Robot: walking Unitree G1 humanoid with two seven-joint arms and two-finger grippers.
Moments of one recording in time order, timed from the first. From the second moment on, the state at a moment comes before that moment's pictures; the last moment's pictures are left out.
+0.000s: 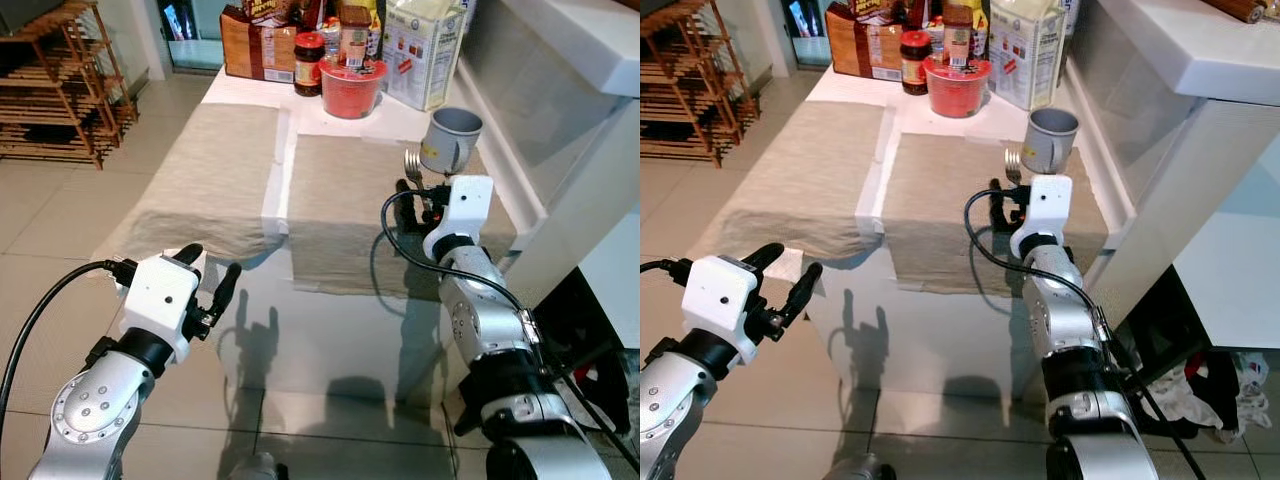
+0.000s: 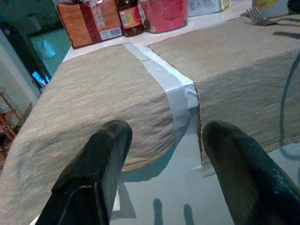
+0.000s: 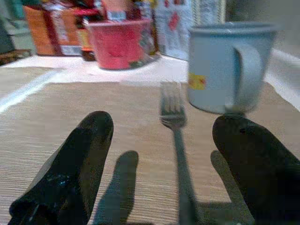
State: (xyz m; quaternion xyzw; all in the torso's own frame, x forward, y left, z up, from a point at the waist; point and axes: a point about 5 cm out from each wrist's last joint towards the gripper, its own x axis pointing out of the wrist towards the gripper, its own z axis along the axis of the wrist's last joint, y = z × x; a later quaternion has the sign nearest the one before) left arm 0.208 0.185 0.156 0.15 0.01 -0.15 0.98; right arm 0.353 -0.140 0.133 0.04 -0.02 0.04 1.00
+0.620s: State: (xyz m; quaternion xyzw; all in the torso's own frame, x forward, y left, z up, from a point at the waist) left arm 0.211 0.183 0.163 0.16 0.01 -0.15 0.98; right arm 0.356 -0.129 0.134 0.06 -0.03 0.02 1.00
